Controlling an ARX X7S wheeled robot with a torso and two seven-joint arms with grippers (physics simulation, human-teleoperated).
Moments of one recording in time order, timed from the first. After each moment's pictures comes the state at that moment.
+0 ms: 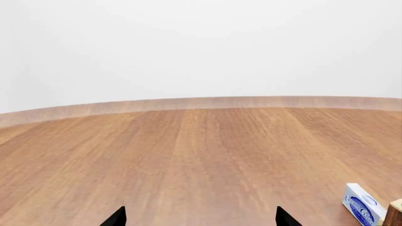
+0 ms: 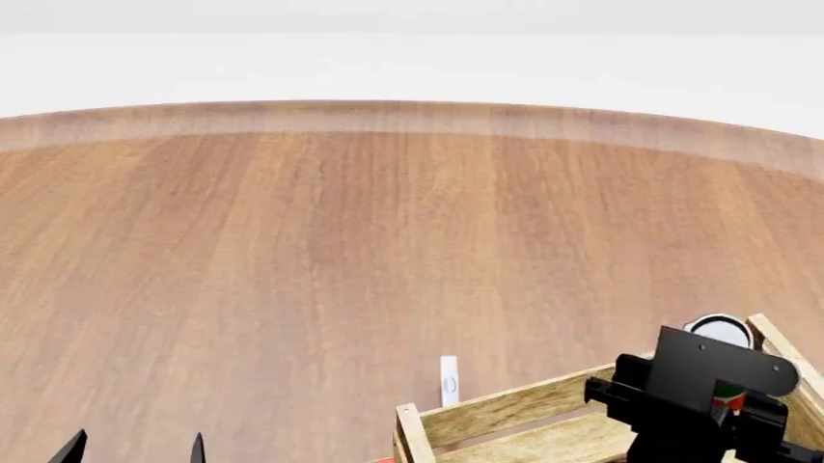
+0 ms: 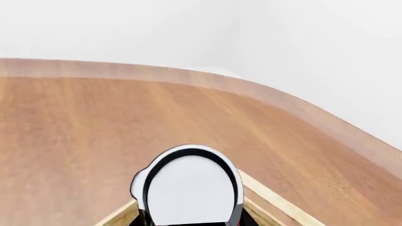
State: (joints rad) left arm -0.08 -0.31 0.41 -0.04 -0.29 0.09 -0.40; right arm 0.66 0.26 -0.30 0.72 0.32 0.13 0.62
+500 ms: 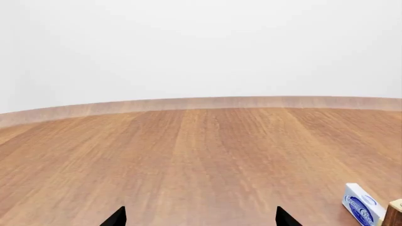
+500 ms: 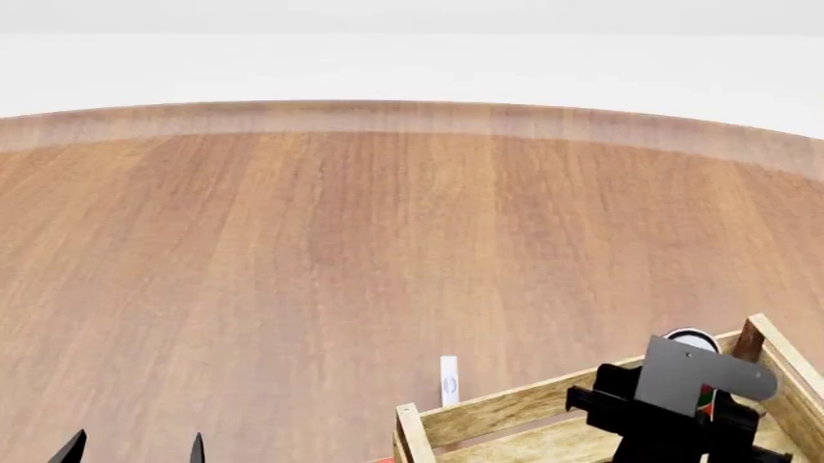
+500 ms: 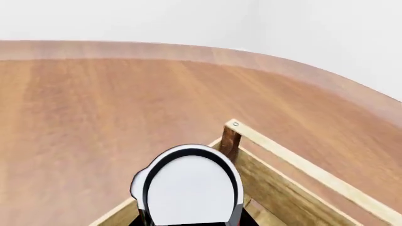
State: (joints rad) left arm -0.08 -0.32 0.41 -0.04 -0.29 0.08 -0.40; right arm 0.82 0.16 -0.27 1.23 0.32 -0.14 0.44
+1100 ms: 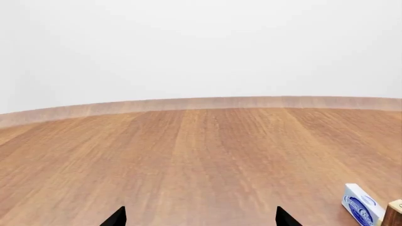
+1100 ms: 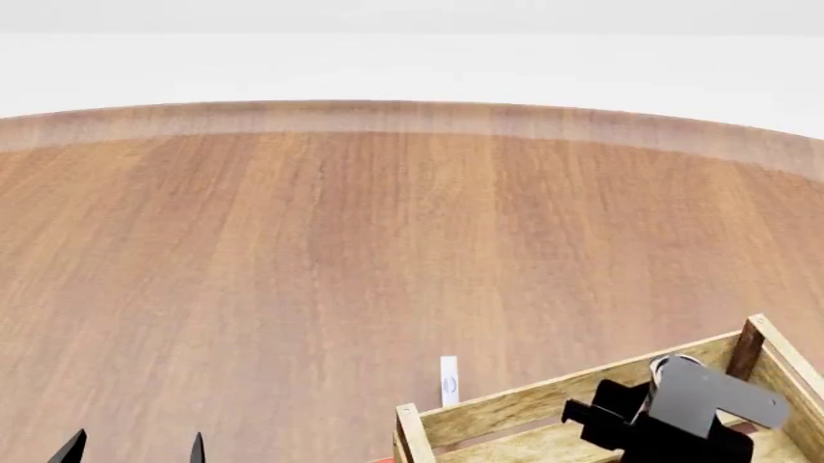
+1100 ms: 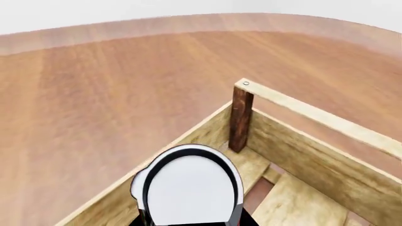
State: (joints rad) left arm -0.08 -0.32 0.42 -0.03 -0.30 0.08 -0.41; right arm 0.83 0.14 0.01 1.31 0.22 -0.15 0.28
